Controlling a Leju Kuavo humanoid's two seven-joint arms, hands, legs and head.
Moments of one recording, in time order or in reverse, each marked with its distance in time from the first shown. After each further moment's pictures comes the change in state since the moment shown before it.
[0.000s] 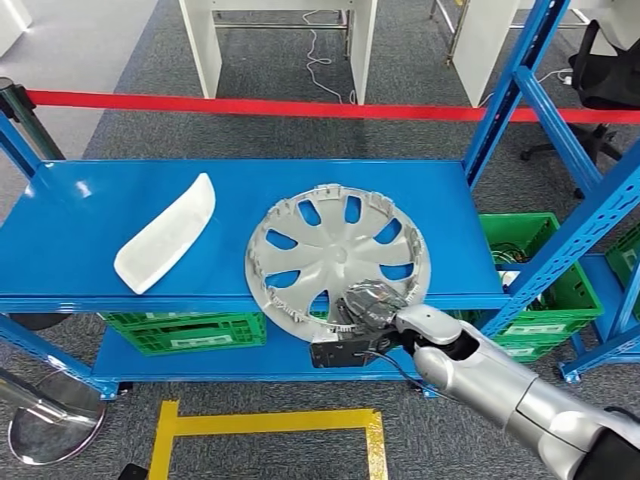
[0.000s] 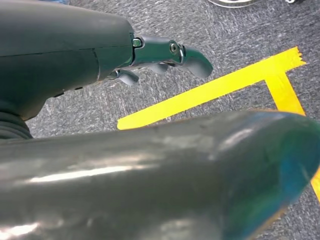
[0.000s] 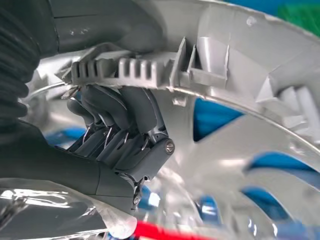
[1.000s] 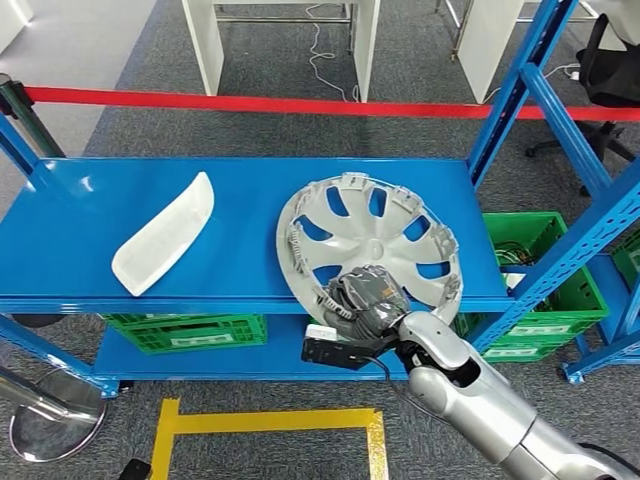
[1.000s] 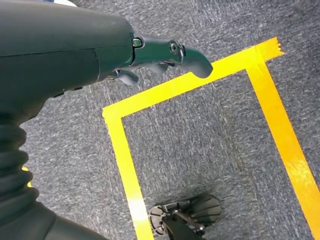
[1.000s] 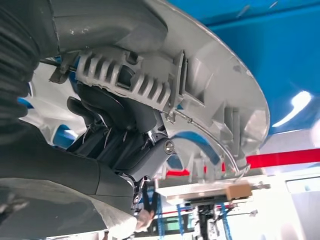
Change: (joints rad) left arm -0.006 -0.007 -0.001 0.000 0.032 -0.046 -0.056; right arm 0.182 0.079 -0.241 -0.194 0.148 -0.151 -0.036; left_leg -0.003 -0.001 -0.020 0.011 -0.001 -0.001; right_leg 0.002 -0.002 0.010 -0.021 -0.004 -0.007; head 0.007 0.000
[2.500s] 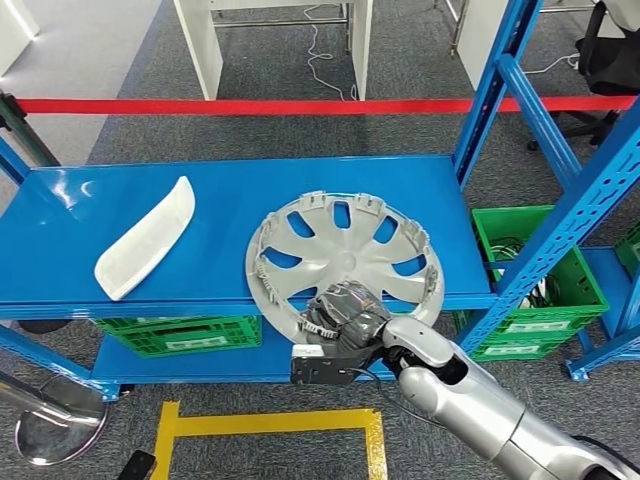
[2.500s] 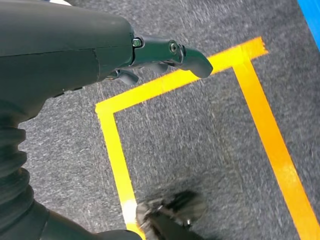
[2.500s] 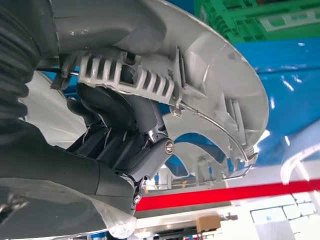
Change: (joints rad) left arm -0.025 -0.004 -0.029 0.000 0.026 -0.013 0.008; right arm -0.042 0.023 0.084 0.033 -0.110 0.085 -0.072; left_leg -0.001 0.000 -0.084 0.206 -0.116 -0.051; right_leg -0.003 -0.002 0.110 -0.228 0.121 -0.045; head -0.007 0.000
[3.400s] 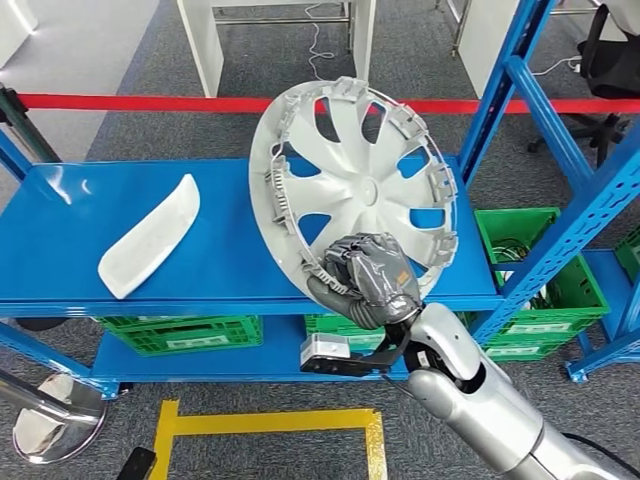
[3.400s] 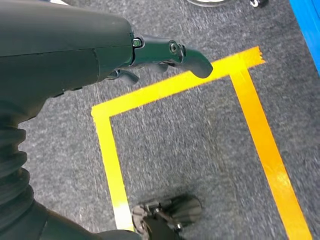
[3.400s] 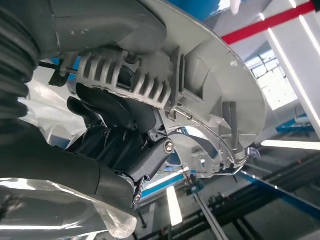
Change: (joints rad) left arm -0.003 -0.012 -0.023 -0.001 0.045 0.056 -0.003; right arm 0.054 0.010 -0.128 -0.248 0.168 -0.344 -0.052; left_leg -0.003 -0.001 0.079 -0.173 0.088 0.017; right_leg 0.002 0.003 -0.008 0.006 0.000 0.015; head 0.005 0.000
